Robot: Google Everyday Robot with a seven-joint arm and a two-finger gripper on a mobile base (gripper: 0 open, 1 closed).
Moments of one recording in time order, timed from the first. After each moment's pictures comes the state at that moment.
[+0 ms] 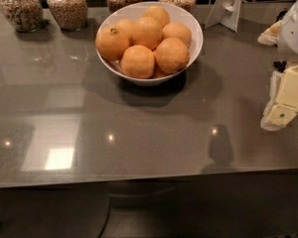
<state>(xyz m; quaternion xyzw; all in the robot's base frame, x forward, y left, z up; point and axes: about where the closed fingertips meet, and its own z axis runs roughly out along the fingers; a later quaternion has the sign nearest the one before) 0.438 -0.216 0.977 -0.60 0.78 -0.04 0.16</state>
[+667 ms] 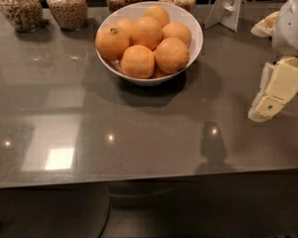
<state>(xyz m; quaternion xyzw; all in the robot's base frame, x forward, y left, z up) 0.451 -0.198 0.987 -0.60 0.77 -0.01 0.21</state>
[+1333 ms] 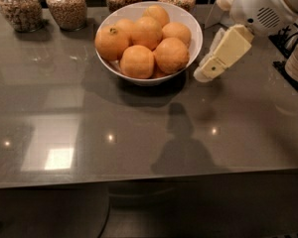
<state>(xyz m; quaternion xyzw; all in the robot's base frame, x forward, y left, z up) 0.518 -0.130 1.017 -0.56 0.75 0.06 0.36</state>
